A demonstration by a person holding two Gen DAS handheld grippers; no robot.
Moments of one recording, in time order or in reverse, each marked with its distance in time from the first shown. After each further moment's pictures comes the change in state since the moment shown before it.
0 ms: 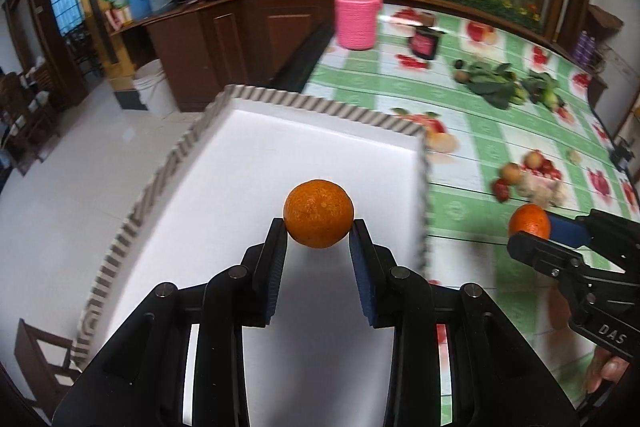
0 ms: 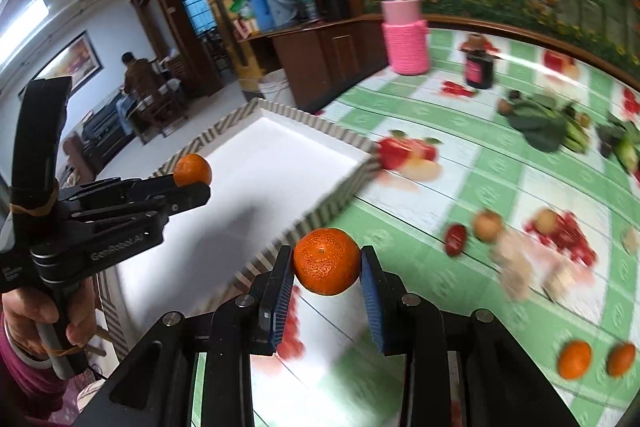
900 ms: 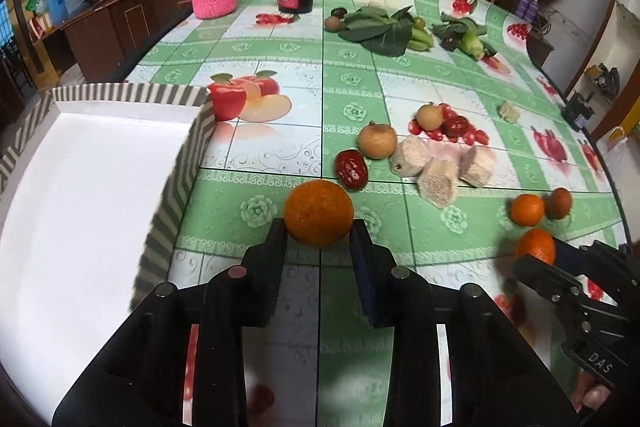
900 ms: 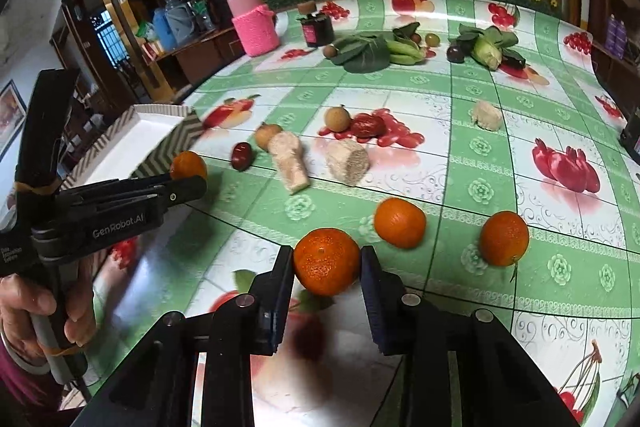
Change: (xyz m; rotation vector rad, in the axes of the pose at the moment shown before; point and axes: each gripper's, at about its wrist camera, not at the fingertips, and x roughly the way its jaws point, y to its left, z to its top) left arm 0.048 -0.148 -0.007 0.112 0.068 -0.235; right arm -0.070 -0.119 -0.088 0.222 -0.015 -0.241
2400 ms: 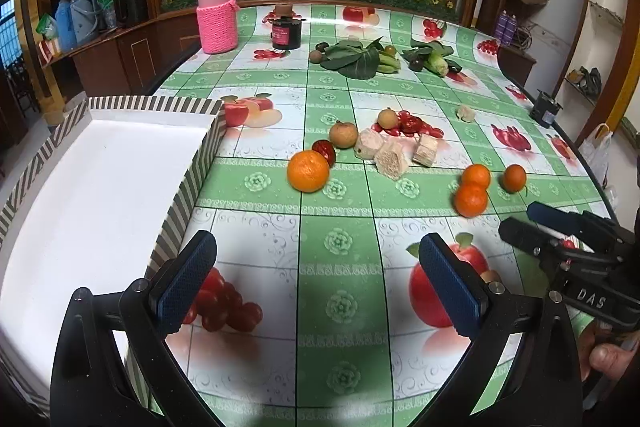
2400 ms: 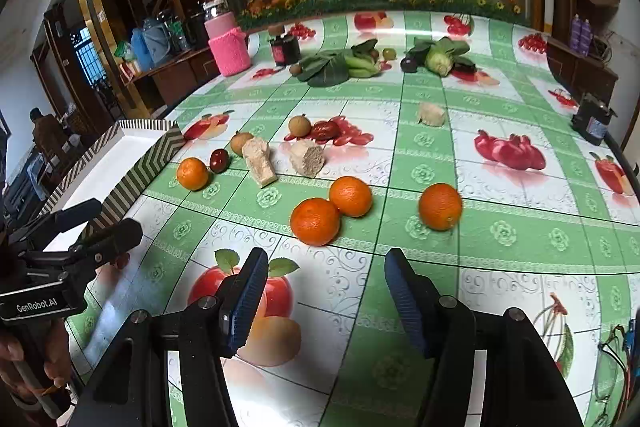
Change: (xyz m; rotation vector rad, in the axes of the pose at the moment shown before) left arm -0.051 -0.017 -0.046 0.035 -0.138 0.004; right arm -0.031 -0.012 -0.022 0.049 -0.067 -0.102
